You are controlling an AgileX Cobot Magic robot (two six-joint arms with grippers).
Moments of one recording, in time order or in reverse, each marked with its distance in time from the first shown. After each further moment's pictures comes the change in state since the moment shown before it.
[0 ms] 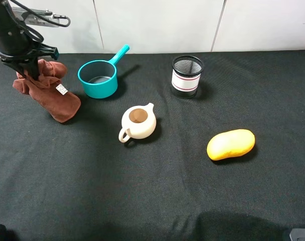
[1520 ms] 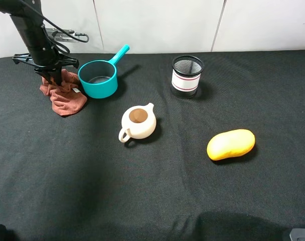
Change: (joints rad) left arm 0.010 0.348 -0.268 -0.045 -0.047 0.041; right arm 0.000 0.000 0.000 0.000 0.000 0.000
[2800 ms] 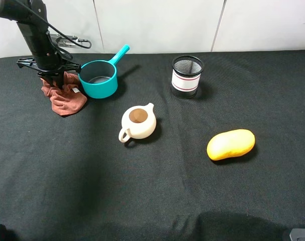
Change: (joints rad) left arm -0.004 0.053 -0.012 0.012 -0.019 0.001; right arm 0.000 0.000 0.000 0.000 0.000 0.000
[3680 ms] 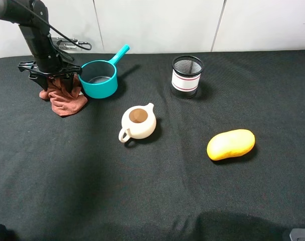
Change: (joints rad) left arm -0.001 0.011 0.000 -0.004 0.018 -0.038; right arm 0.000 0.000 0.000 0.000 0.000 0.000
